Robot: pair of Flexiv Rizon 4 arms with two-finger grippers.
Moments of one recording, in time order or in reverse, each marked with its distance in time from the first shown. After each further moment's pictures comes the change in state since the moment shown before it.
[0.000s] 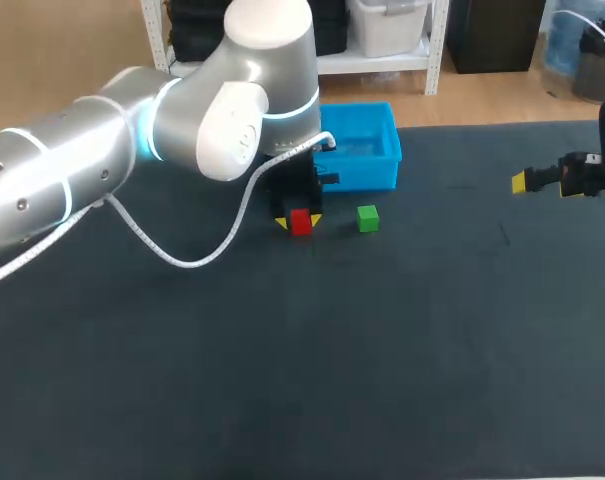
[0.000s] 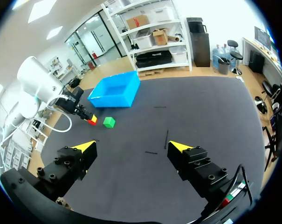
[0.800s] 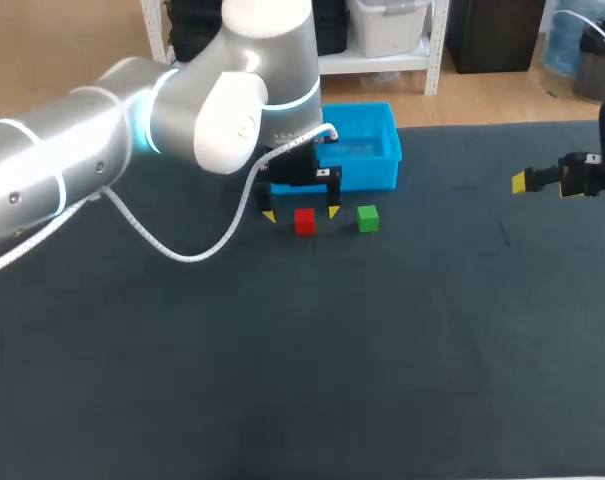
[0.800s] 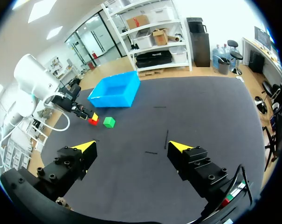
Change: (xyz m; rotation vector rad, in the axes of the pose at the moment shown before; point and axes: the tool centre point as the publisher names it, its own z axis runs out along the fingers) left arm -0.001 -0.005 -0.015 0.014 -0.013 0.036; right arm 0.000 0.000 0.000 0.000 0.000 0.000
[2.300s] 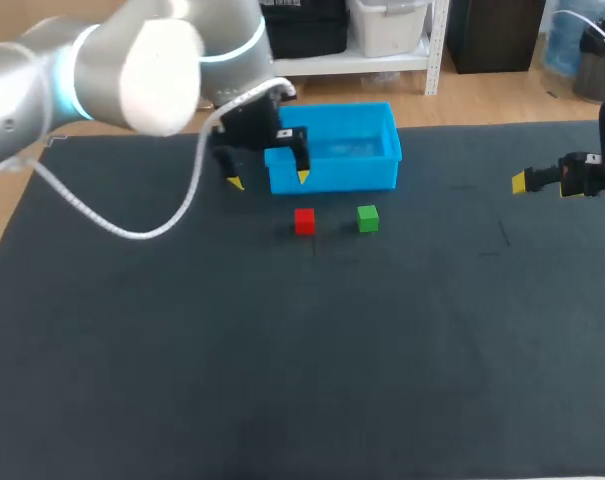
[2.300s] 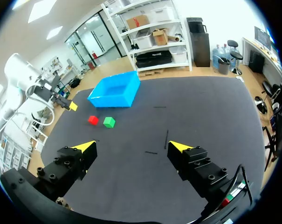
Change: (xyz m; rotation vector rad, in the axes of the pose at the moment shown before) left arm -0.003 0.035 -0.085 0.058 -0.036 0.031; right arm 0.000 0.000 0.000 0.000 0.000 0.000
